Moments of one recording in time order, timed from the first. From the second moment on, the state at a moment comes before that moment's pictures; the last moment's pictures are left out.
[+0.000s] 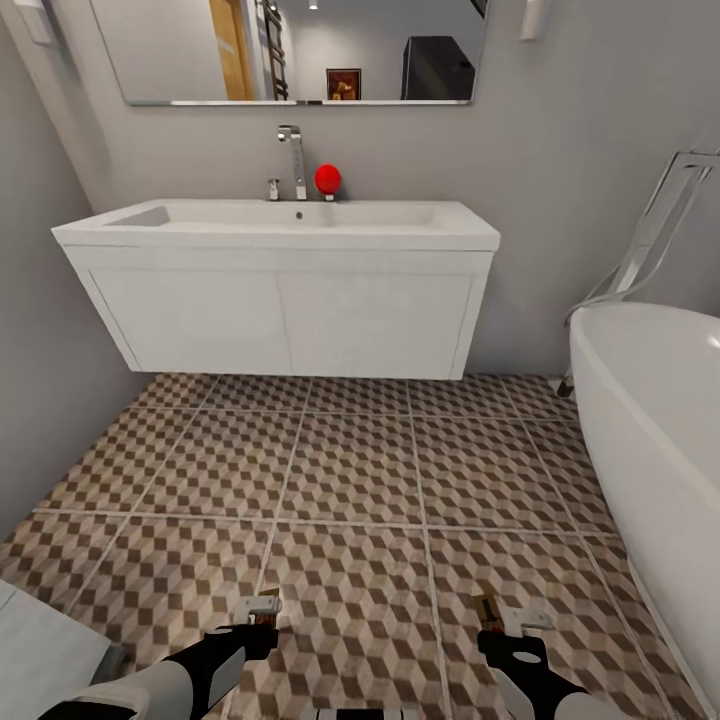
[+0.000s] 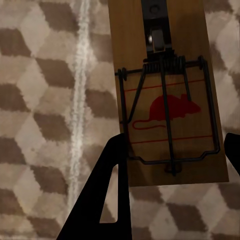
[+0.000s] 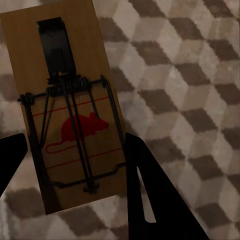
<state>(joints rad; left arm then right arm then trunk) -0.69 -0.04 -0.09 0.00 0.11 0.04 0.09 -0.60 -0.01 -0.06 -0.07 0.01 -0.10 -0.26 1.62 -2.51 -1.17</state>
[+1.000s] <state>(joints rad) -0.69 -0.04 -0.09 0.00 0.11 0.04 0.09 -0.60 -0.01 -0.06 -0.07 0.01 -0.10 -0.26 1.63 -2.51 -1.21</state>
